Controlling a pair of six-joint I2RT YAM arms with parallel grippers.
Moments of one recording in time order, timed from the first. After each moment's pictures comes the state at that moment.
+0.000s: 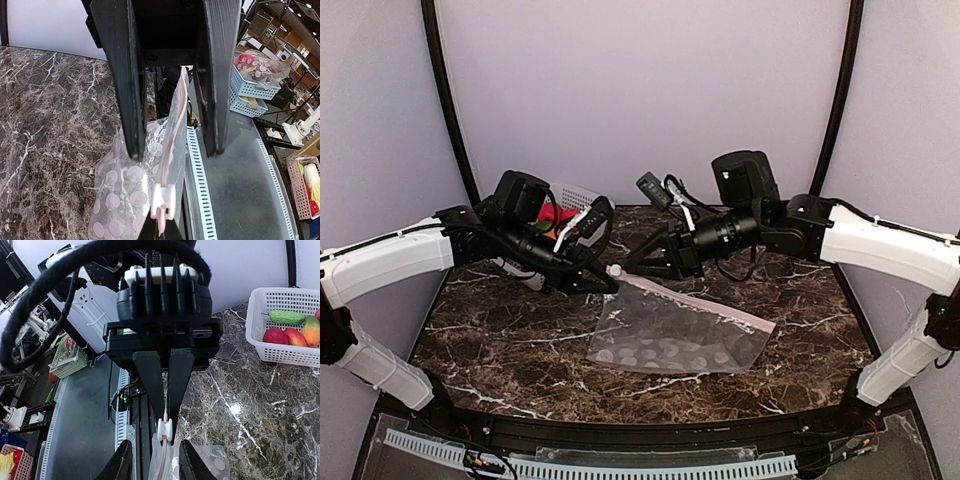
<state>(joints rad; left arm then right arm) -0.75 1.37 1.16 -0.44 0.93 0.16 0.96 1.47 1.34 -0.29 -0.68 0.17</state>
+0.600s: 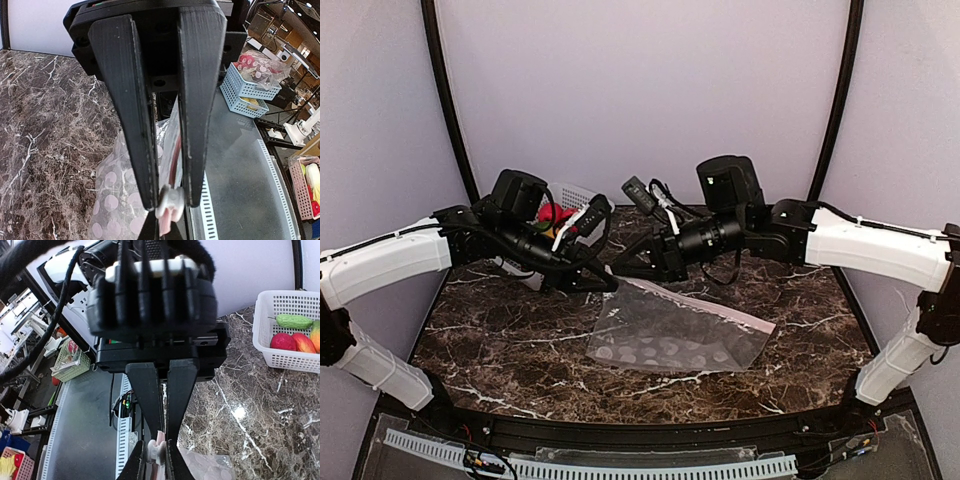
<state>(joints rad) -0.75 1.36 1.16 -0.44 0.92 0.16 0.99 1.53 1.35 -0.22 -0.68 0.20</state>
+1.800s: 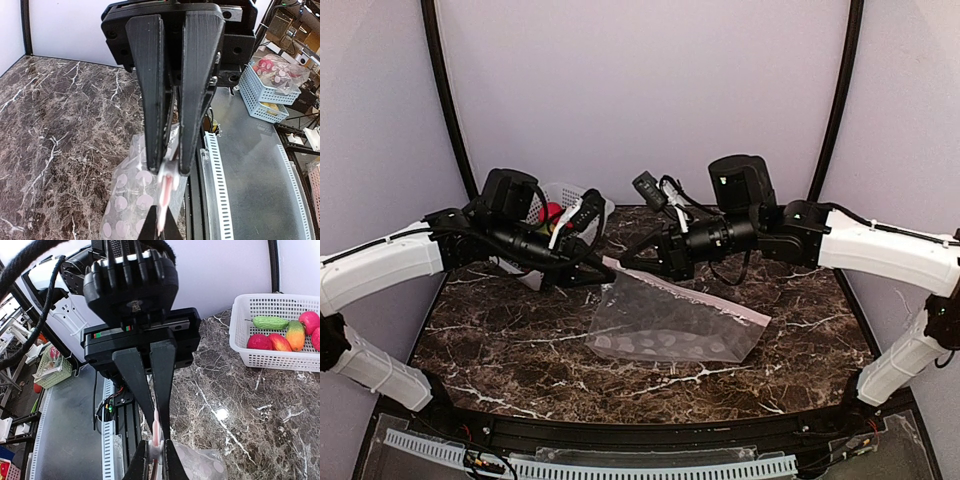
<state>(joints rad) -0.75 1.31 1.14 -0.39 0.82 0.15 0.99 1.47 1.32 -0.22 -0.56 0.19</state>
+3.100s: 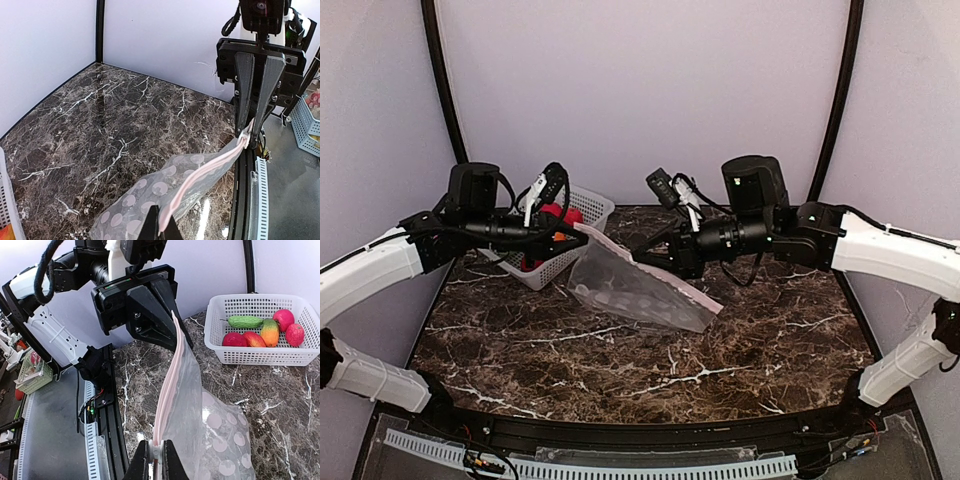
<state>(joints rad) -0.60 1.20 1.06 -0.28 0.62 0.07 0.99 1.41 1.28 -0.25 -0.43 0.17</state>
